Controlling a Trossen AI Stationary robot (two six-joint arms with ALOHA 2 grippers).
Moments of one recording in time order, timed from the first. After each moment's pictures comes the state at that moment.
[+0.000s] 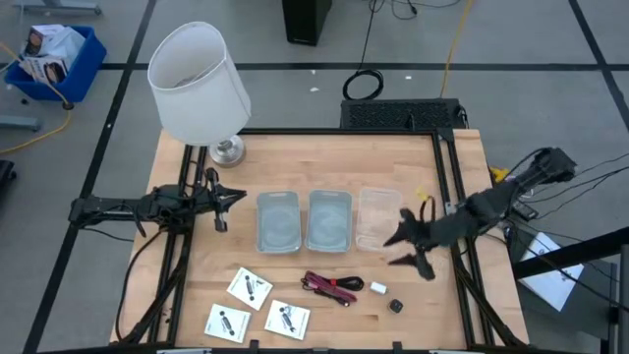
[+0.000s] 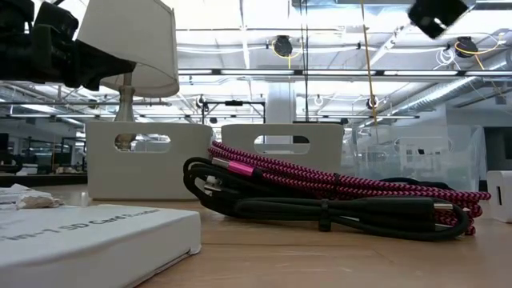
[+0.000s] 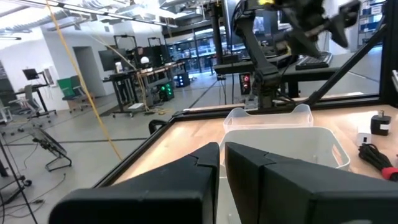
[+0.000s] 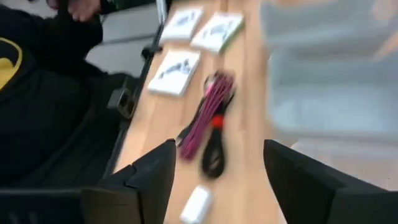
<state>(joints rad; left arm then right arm) 0.00 0.09 0.01 0.15 -0.21 0.18 0.54 0.93 0.77 -0.45 0.16 0.49</state>
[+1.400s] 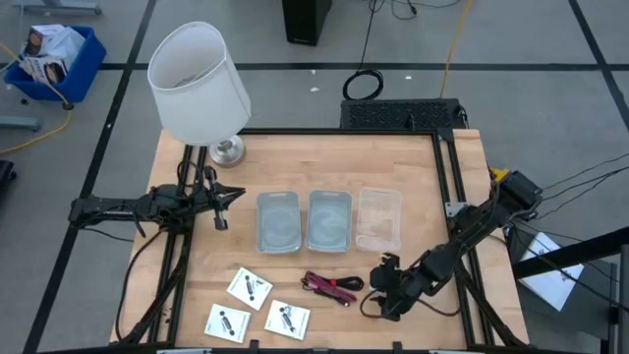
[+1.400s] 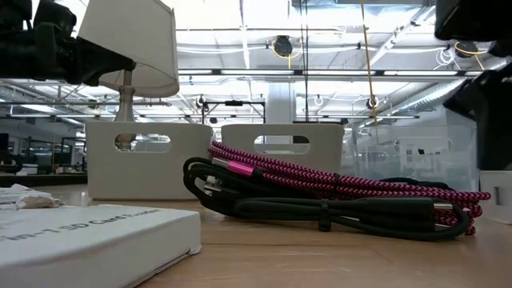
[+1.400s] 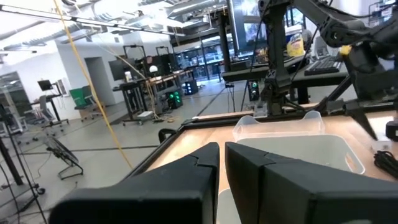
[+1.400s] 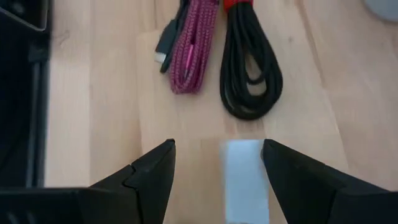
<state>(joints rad) 0.00 0.09 0.01 0.19 -0.24 0.22 0.72 1.62 0.81 -0.26 0.25 0.86</state>
